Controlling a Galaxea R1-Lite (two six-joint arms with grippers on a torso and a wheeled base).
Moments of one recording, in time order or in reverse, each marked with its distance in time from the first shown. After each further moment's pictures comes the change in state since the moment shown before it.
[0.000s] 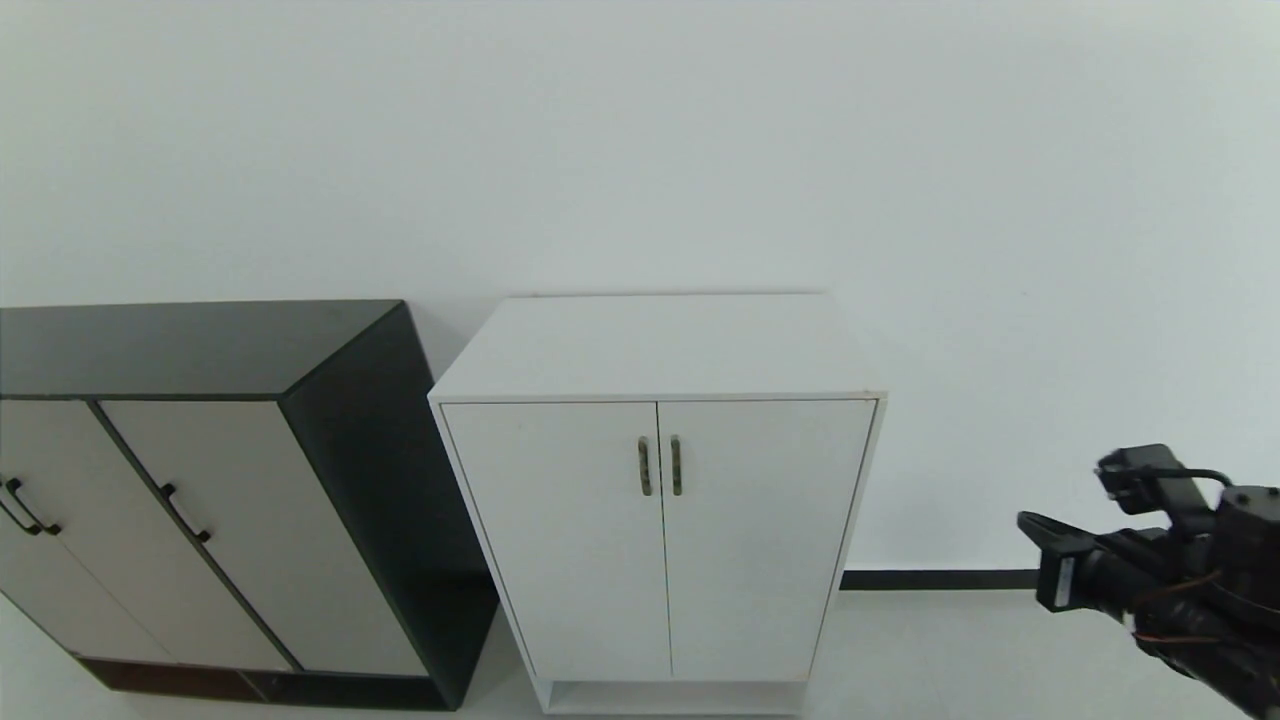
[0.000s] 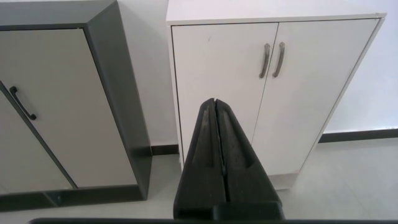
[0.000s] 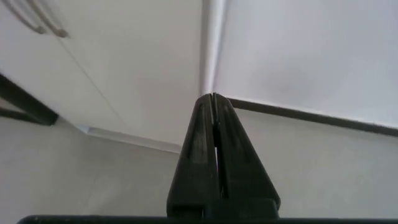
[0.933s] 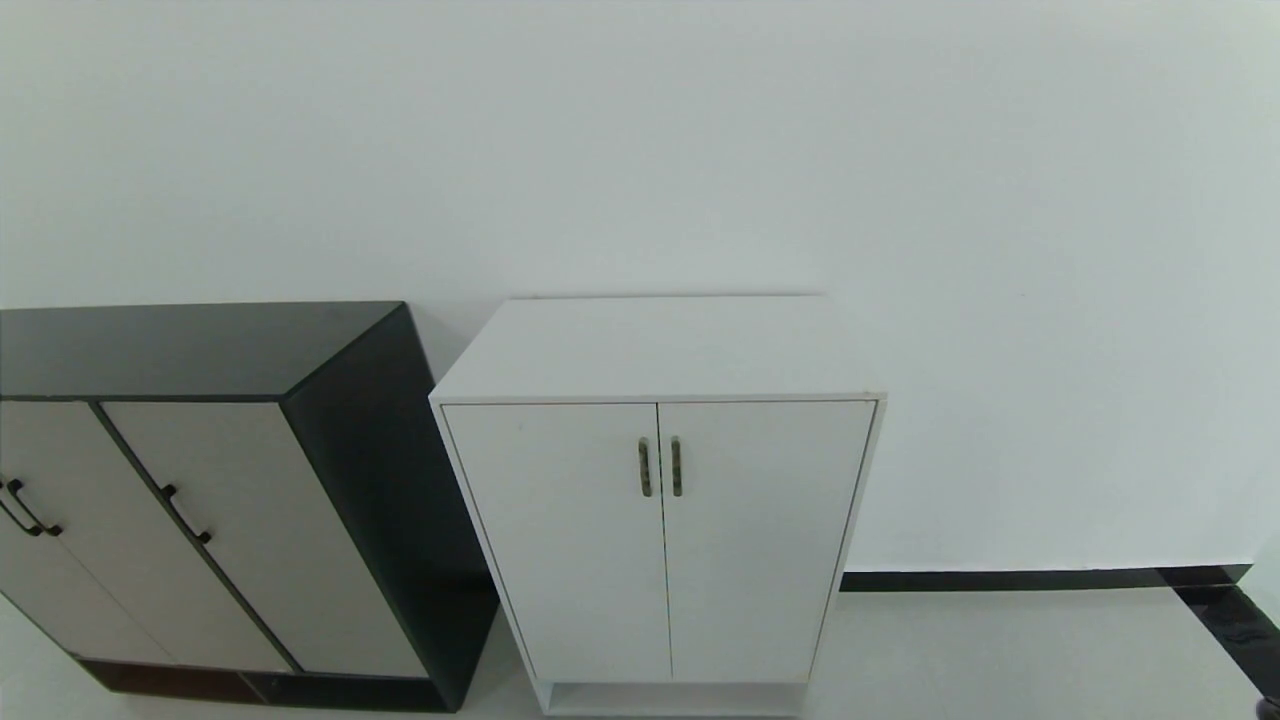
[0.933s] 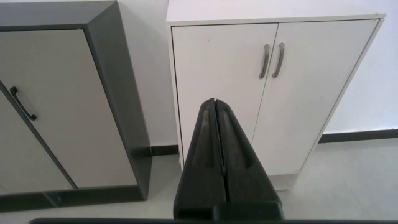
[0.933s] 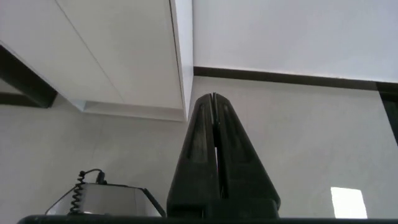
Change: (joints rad) left arm 0.000 0.000 0.000 0.000 0.000 0.000; right arm -0.085 -1.105 0.134 1.046 0.019 -0.023
